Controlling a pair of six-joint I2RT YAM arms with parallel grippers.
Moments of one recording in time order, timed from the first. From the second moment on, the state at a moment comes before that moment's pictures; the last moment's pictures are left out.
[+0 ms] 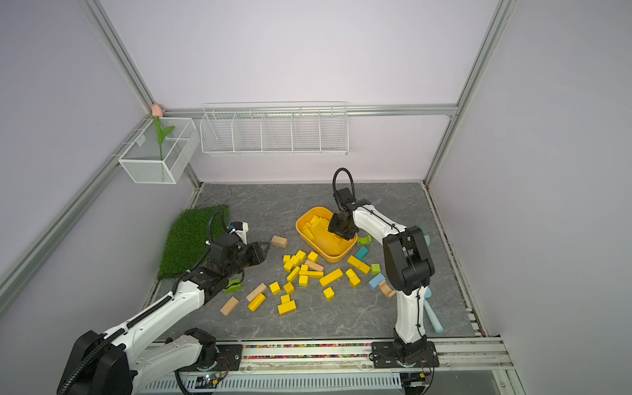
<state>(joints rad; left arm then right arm) -0.48 1.07 0.56 -0.03 0.08 -0.60 0.43 1.97 1.52 -0.73 -0.14 0.78</state>
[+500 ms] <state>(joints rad) -0.47 1.07 0.56 -0.03 0.08 -0.60 0.40 1.50 1.28 -0.77 -0.06 0.61</state>
